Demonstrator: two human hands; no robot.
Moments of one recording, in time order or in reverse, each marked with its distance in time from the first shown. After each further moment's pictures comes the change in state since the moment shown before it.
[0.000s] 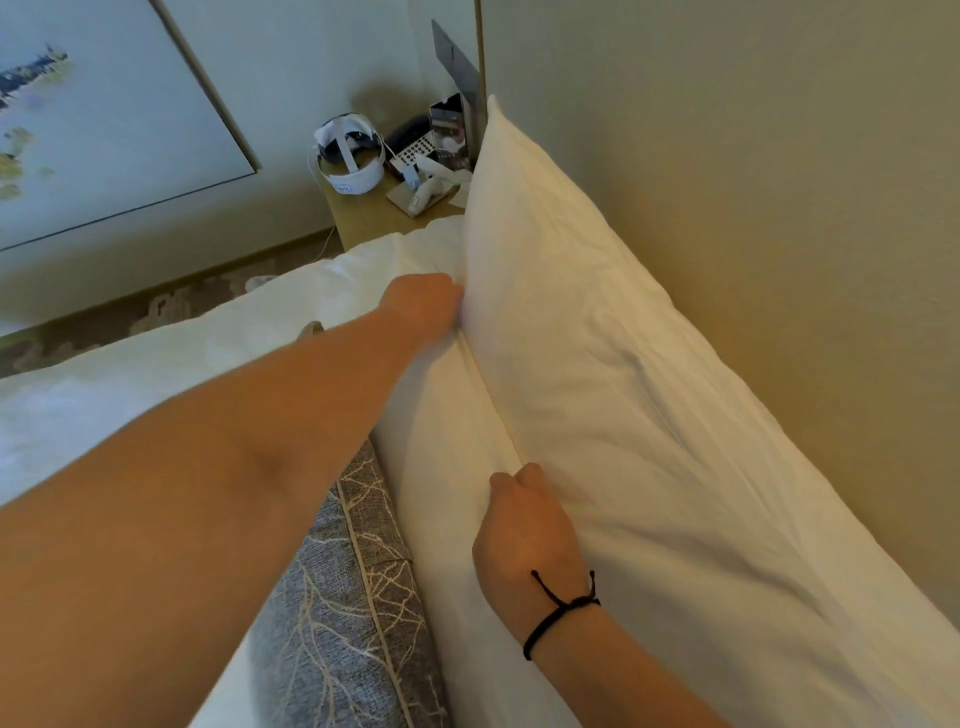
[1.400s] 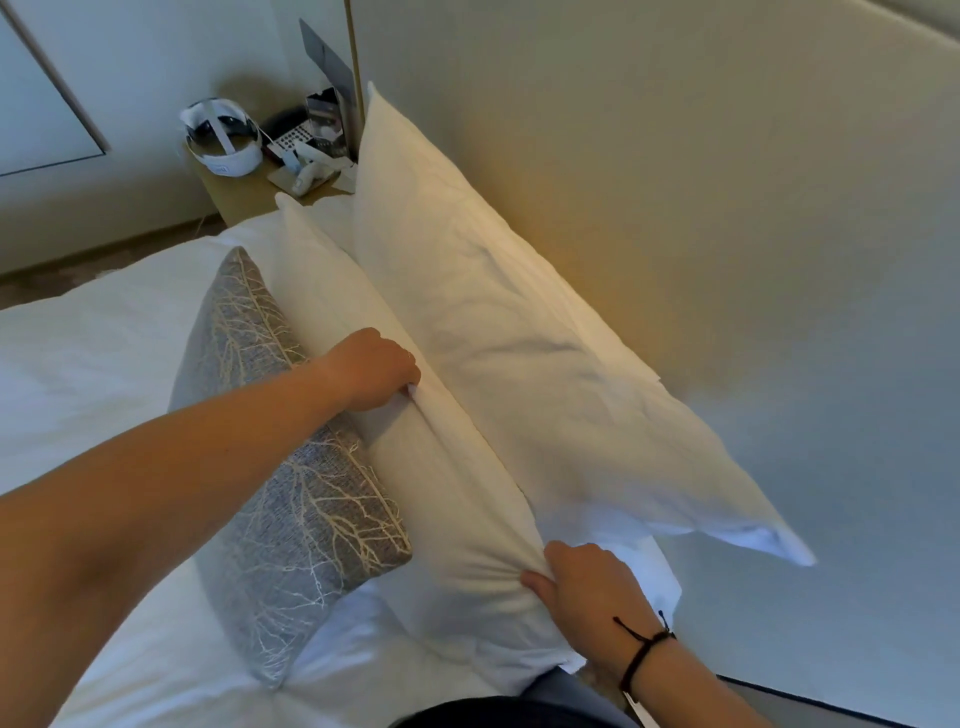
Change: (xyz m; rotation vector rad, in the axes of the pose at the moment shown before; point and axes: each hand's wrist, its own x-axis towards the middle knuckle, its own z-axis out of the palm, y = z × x) left_hand -0.216 0.059 0.039 0.451 0.040 0.691; right_hand -0.256 0.138 0.036 -0.291 -0.034 0.109
